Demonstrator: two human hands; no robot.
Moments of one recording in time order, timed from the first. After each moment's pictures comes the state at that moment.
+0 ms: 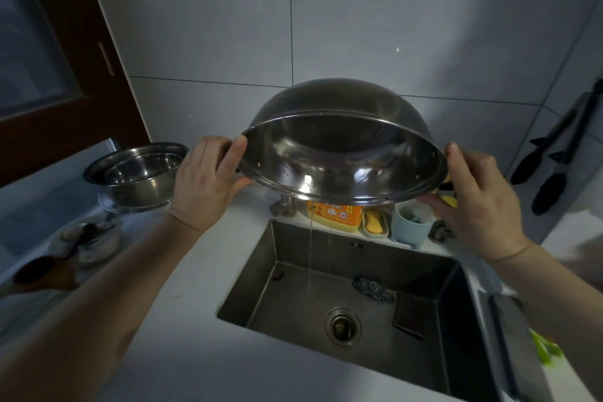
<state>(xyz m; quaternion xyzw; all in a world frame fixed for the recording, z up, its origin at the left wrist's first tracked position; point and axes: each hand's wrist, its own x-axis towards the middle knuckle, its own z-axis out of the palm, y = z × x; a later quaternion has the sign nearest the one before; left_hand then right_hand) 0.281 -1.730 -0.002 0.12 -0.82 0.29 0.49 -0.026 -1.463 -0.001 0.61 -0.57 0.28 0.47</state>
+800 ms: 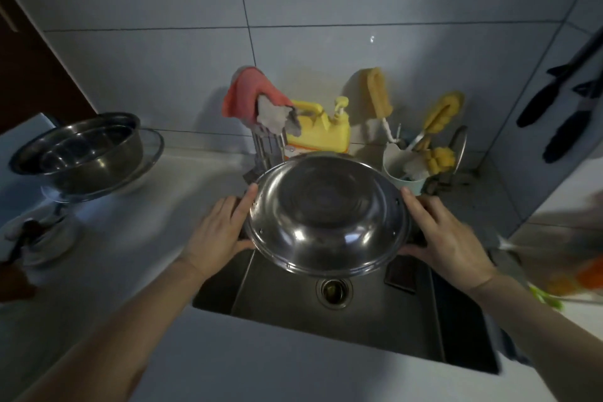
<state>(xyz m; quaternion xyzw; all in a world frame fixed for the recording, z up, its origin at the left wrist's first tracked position) 0.234 -1.717 -0.144 0.21 -0.96 0.03 0.17 -0.057 -1.451 -0.140 0.62 -0.75 0.20 0.12</state>
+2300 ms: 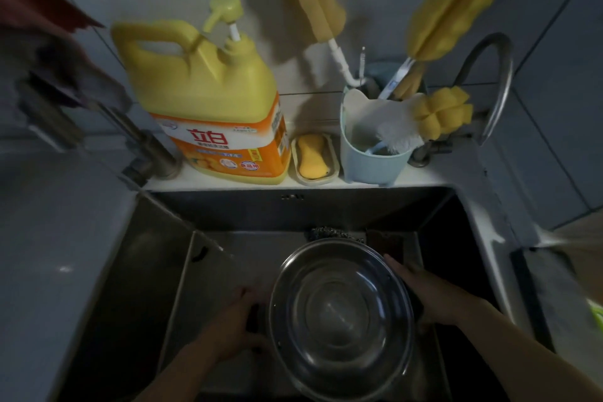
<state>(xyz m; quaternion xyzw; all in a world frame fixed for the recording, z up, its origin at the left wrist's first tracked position) 0.116 -1.714 -0.408 0.32 -0.86 -0.34 -0.19 -0.195 -1.453 -0.433 0.49 -0.79 0.05 -0.37</state>
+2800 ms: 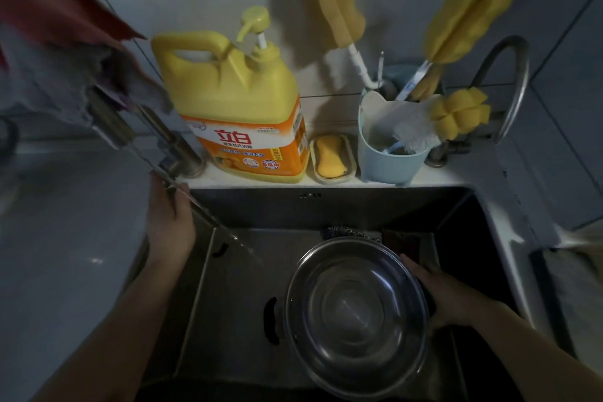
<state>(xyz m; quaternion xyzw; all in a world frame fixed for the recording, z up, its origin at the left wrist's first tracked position) 0.081 -1.804 -0.265 0.53 -0.73 -0.29 0.31 -0.191 -1.450 -0.434 0.47 -0.80 0.07 -0.38</state>
